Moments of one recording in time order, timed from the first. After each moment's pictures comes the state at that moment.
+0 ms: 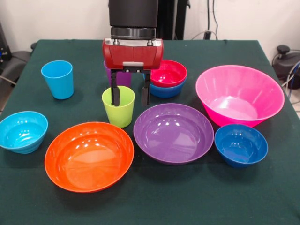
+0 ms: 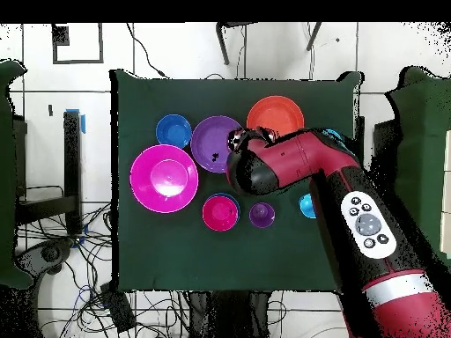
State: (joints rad) arm -0.67 -0.68 0.62 1.60 -0.91 0.43 2.16
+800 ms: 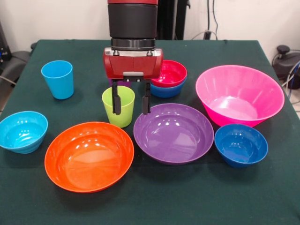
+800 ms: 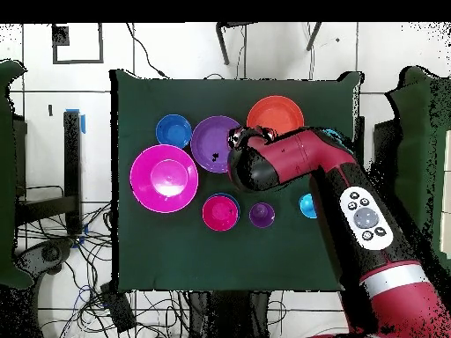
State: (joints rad) arm -0.67 -0.64 0.62 1.57 -0.91 0.43 2.16
